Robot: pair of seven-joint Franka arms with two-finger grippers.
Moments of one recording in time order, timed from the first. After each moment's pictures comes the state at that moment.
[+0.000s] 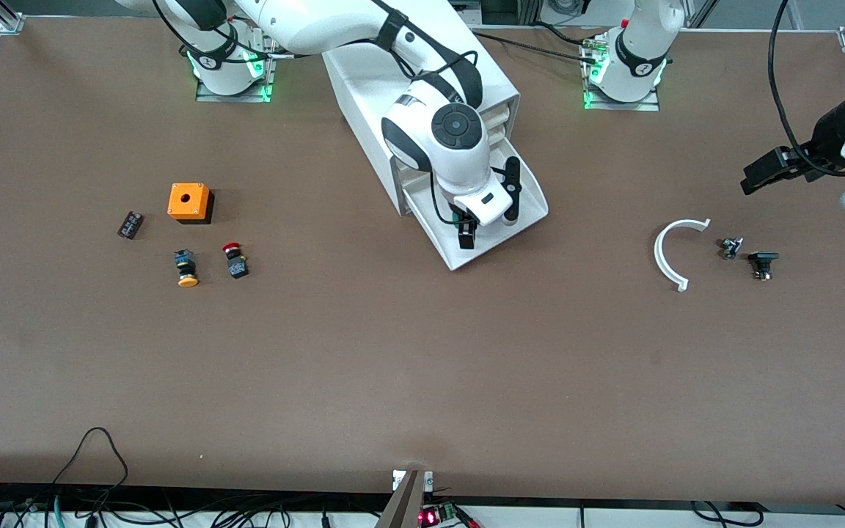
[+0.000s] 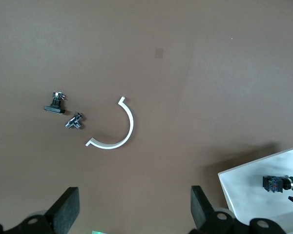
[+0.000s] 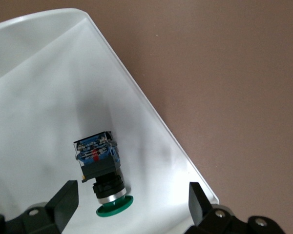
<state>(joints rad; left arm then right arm) 0.02 0.03 -0.06 -1.55 0.00 1.52 -0.26 0.81 0.86 0.13 -1.12 -0.03 2.08 -0.61</state>
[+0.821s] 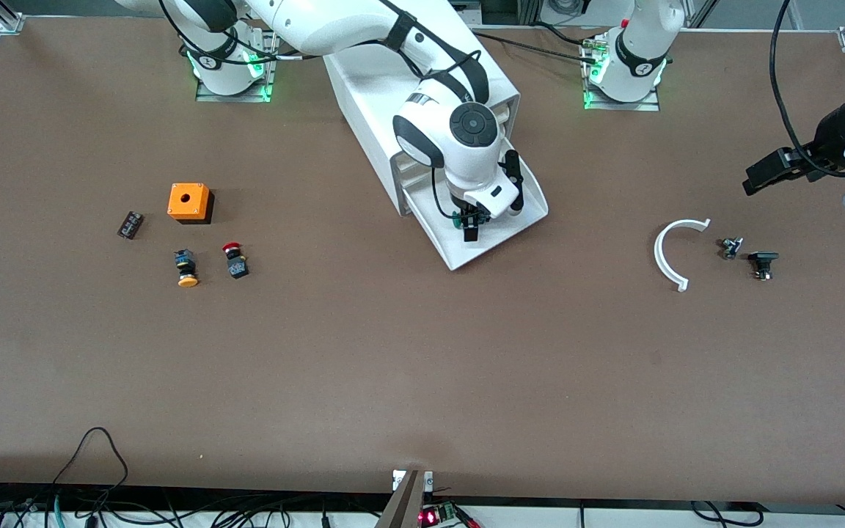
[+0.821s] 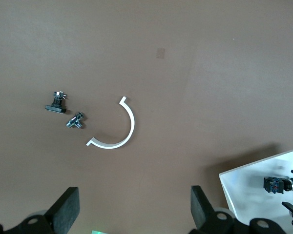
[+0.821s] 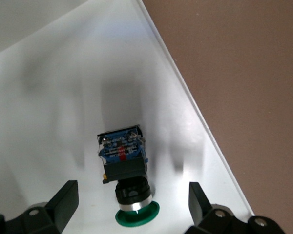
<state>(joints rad) 0.02 0.03 -0.05 -1.55 0.00 1.52 -0.26 0.84 0.89 0.12 -1.12 -0.05 2.03 -0.67</state>
